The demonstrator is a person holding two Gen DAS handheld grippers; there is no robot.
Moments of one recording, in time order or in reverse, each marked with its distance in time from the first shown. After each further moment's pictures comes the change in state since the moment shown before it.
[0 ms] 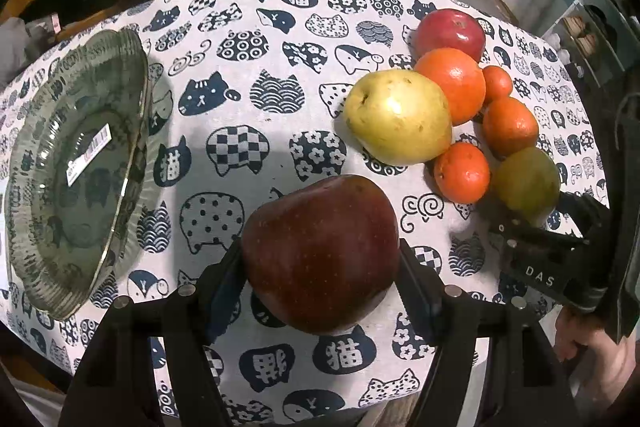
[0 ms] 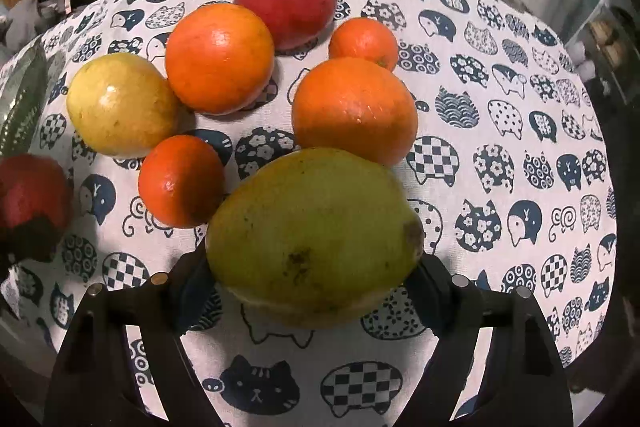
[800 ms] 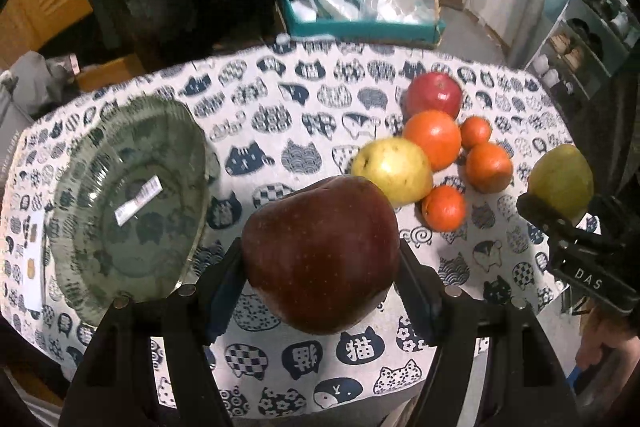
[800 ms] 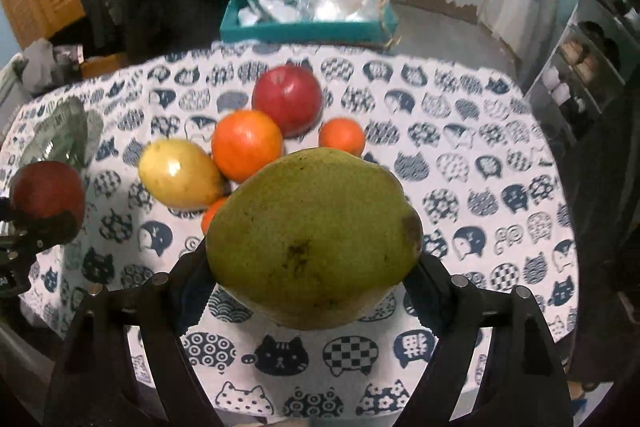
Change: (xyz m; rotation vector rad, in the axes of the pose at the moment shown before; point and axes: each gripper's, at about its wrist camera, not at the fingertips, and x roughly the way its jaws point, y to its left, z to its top) left arm -0.064 0.005 0.005 0.033 -0.171 0.022; right arm -0.091 -0.012 0.007 0.046 -0.217 -0.004
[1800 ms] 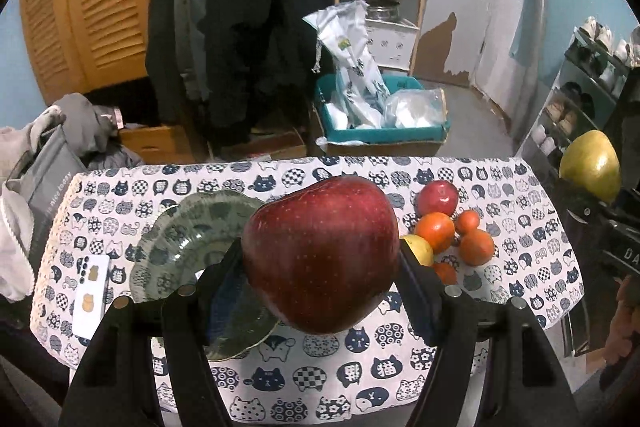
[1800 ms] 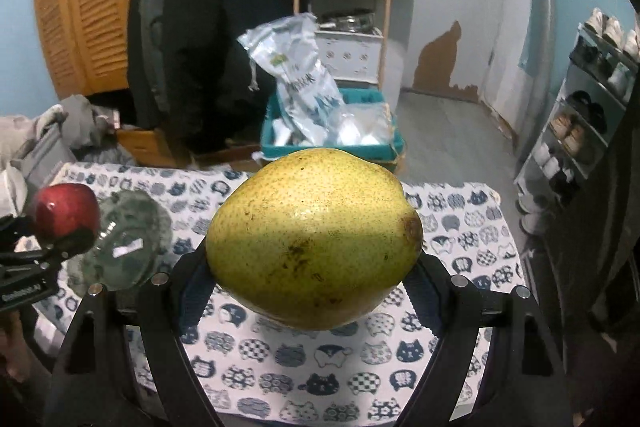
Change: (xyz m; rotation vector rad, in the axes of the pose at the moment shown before) left arm -0.112 0.049 0.014 -0.046 -0.288 0.044; right arm -0.128 0.040 0.057 -0.042 -0.279 0.048
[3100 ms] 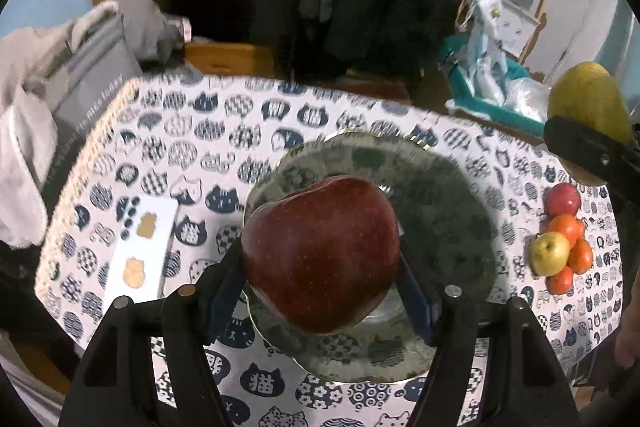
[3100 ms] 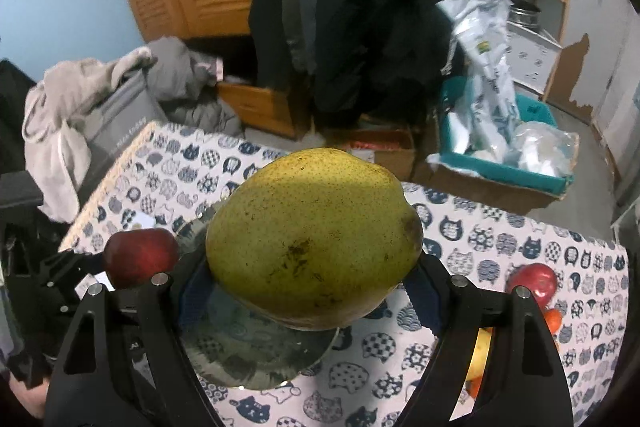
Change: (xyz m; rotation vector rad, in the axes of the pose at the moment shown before) left arm 0.090 0.188 -0.033 -0.212 0.204 0.114; right arm 0.127 0.222 0.043 -0.184 0.155 0.310
